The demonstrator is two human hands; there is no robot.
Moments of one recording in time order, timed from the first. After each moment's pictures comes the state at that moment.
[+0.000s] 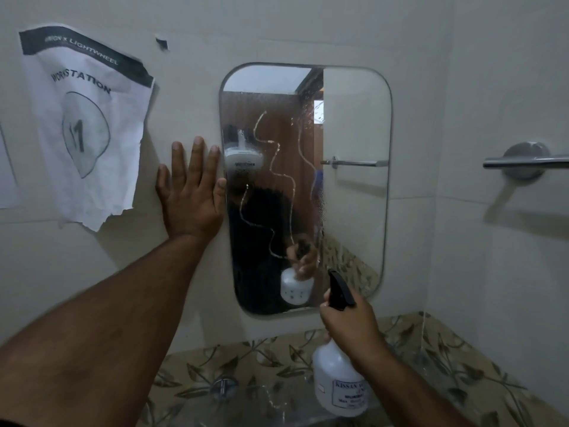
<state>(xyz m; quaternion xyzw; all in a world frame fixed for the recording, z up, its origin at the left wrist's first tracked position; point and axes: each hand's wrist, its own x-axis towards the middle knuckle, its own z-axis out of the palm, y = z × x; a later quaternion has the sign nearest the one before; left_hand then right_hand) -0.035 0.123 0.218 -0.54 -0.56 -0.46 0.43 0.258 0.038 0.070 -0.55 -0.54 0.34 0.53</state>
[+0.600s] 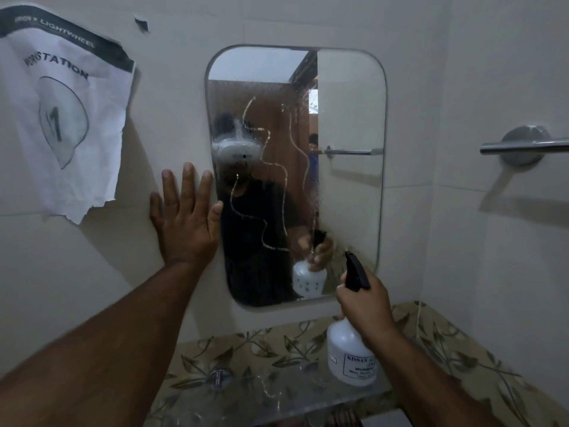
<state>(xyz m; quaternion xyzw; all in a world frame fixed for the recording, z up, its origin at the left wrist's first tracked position) -0.027 0.118 0.156 -0.55 -0.60 -0.44 0.39 0.293 0.062 0.071 -0.57 -0.51 0.31 0.56</state>
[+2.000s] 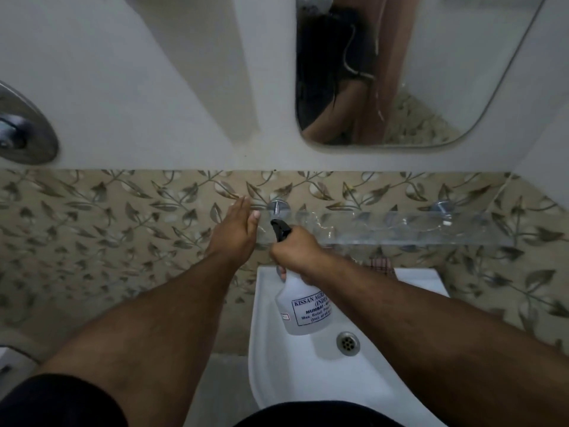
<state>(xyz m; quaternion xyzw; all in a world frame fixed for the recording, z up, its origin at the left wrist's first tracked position) -0.058 -0.028 -0.127 -0.59 -0.75 -0.29 -0.06 0.117 -0.031 -0.076 -0.54 -0.65 0.49 0.19</state>
